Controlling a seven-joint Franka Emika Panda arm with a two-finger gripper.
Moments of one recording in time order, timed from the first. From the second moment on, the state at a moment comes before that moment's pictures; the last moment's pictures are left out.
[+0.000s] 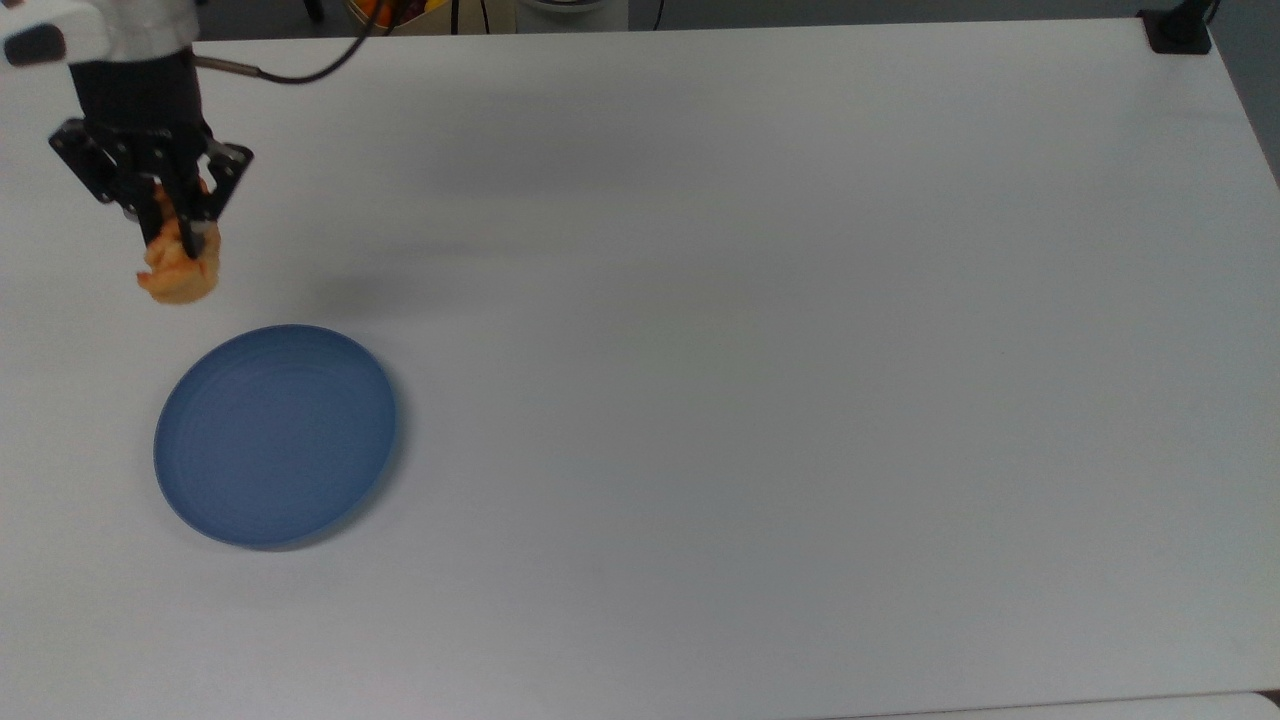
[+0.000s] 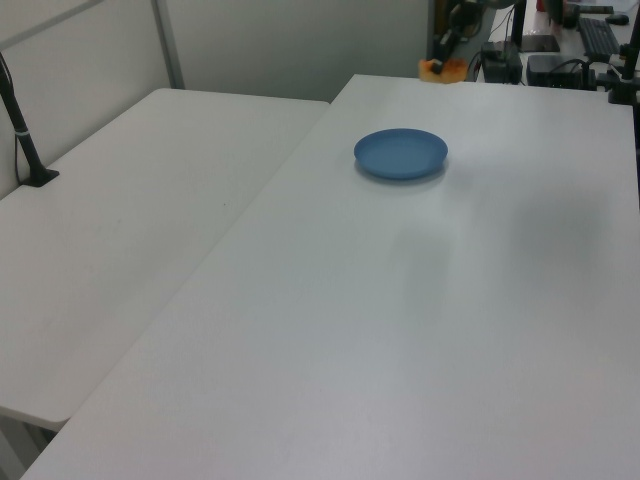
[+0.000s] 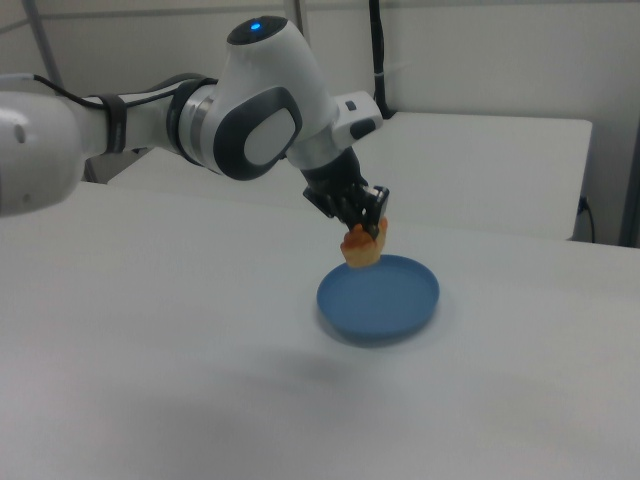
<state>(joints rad) -0.21 0.30 -0.10 -1.55 -0.01 2.23 -0.25</state>
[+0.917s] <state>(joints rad) -0.25 0.04 -0.22 -2.05 -0.01 2.30 -0.25</state>
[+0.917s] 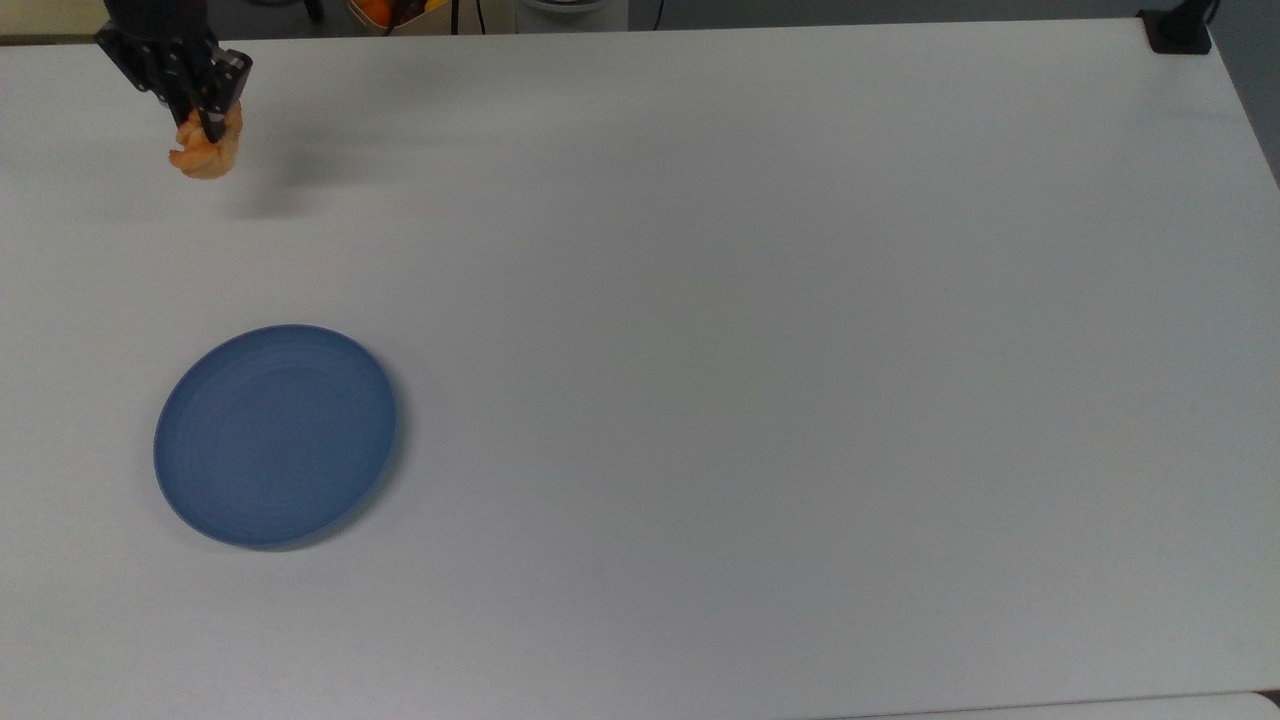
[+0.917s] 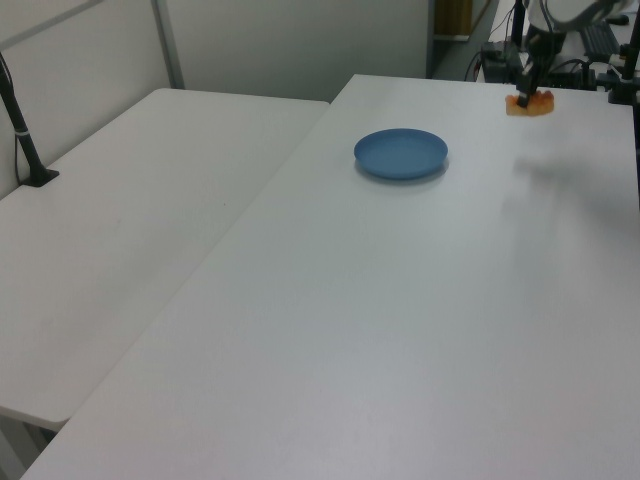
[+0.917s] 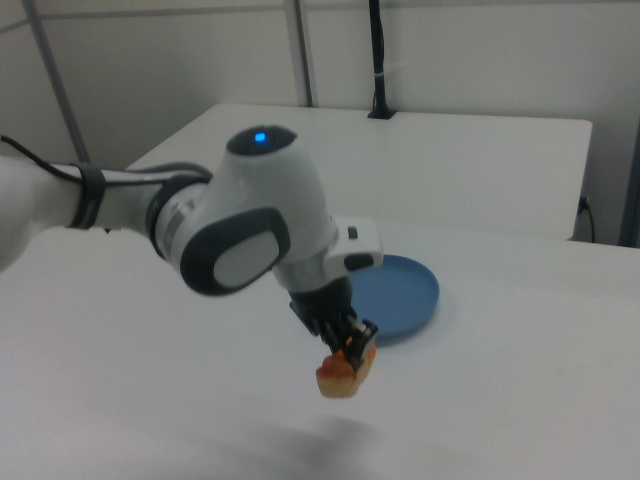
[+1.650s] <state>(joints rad) -0.28 0.08 -0.22 -2.31 -0.01 2.63 -0.25</state>
